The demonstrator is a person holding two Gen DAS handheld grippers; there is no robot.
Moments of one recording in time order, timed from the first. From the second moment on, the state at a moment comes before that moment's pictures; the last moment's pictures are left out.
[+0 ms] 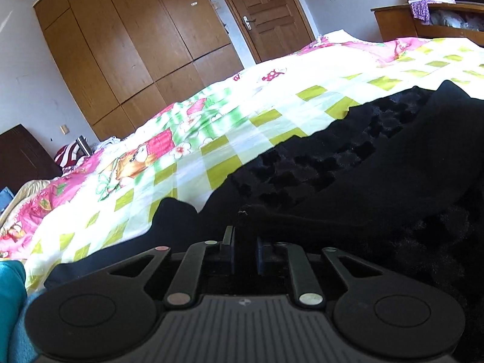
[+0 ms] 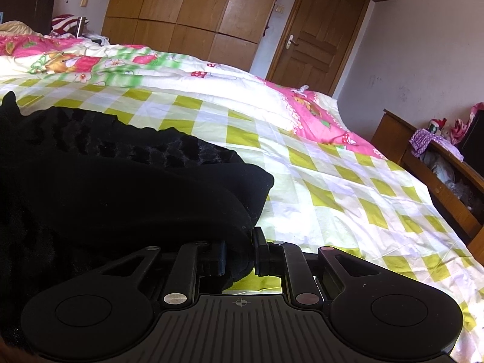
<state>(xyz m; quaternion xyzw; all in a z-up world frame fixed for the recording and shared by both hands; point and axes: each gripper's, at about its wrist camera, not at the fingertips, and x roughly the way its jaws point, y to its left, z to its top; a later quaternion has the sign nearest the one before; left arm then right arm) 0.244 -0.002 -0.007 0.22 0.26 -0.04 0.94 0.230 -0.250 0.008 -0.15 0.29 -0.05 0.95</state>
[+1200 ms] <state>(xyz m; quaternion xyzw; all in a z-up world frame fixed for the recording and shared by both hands) 0.267 0.016 -0.017 0.15 0.34 -0.12 0.92 0.328 -0.251 0.005 -0.30 0.37 0.13 0.87</state>
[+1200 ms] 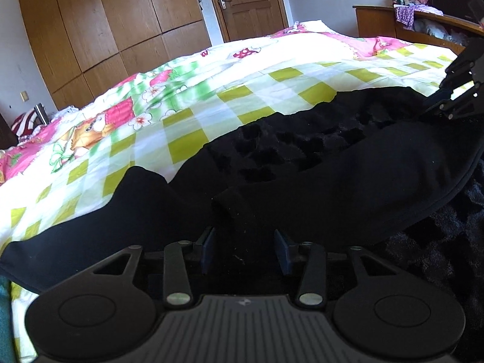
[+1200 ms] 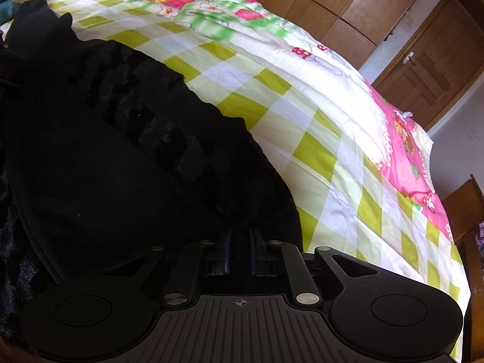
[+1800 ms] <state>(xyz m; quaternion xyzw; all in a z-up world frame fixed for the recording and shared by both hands) 0.263 0.023 -0.016 0.16 0.33 -0.12 0.92 0.319 -0.249 0.038 -0.22 0.34 0.15 0.90</state>
